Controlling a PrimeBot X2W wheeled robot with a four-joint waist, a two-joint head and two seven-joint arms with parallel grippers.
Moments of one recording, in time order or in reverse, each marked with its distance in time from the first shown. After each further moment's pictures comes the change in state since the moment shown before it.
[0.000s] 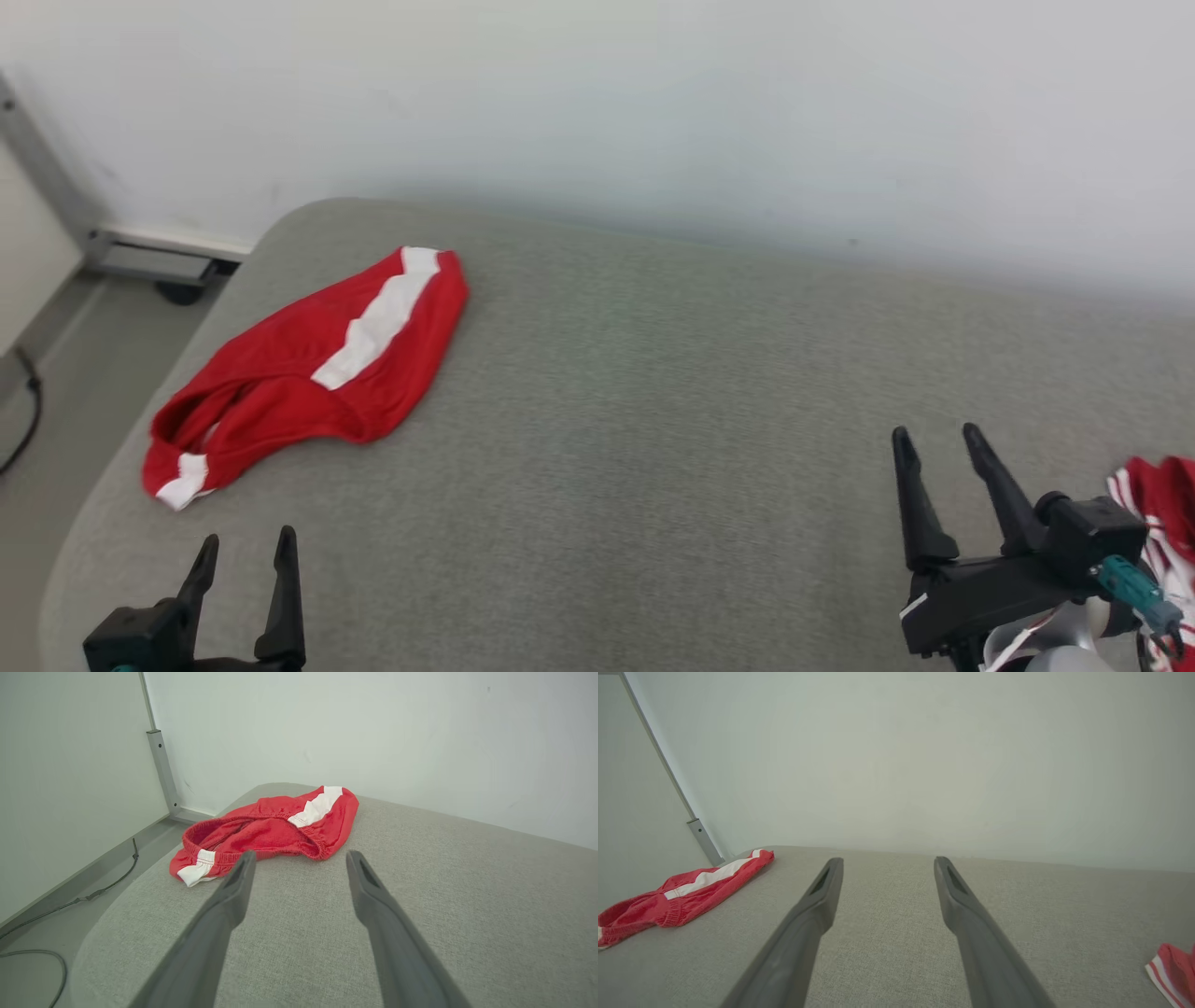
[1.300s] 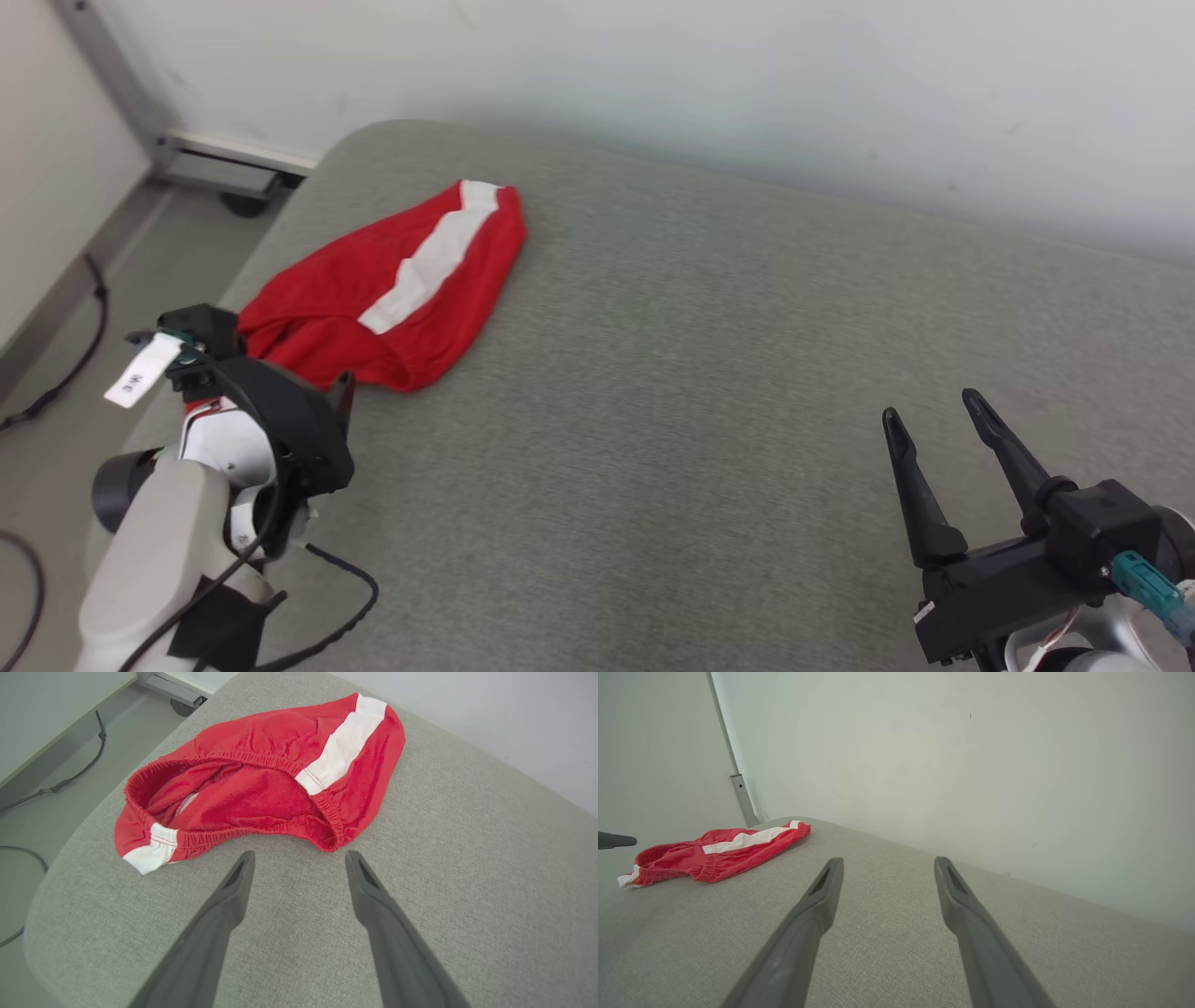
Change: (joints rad) left arm -0.653 -0.085 -0.029 0.566 -0.120 -0.078 0.510; right arm 0.054 -0.086 0.050 -0.276 -0.123 -0.017 0.154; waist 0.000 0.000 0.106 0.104
